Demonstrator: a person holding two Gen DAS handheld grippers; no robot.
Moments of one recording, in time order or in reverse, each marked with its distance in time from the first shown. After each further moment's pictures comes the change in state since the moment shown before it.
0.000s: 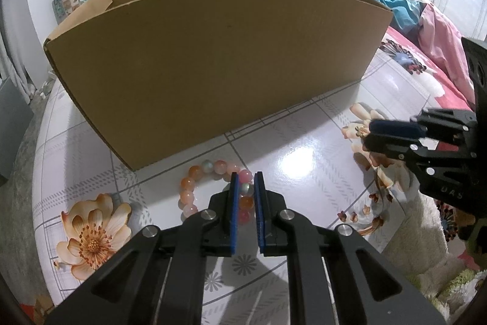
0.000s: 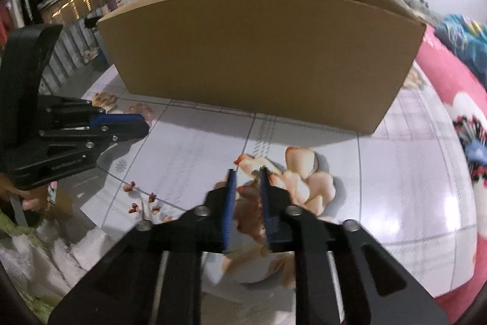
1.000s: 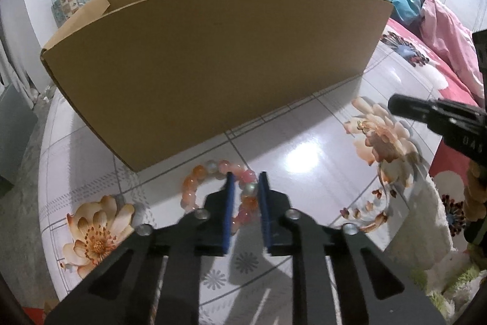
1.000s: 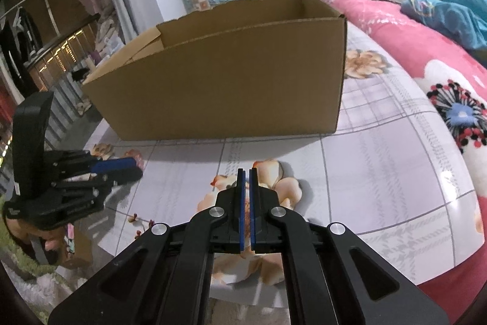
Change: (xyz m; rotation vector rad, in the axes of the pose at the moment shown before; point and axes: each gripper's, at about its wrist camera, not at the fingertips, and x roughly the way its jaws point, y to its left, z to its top) left arm 0.003 -0.002 0.002 0.025 0.019 0.021; right arm -0.022 -0.034 -0.009 0.247 -0.094 0.025
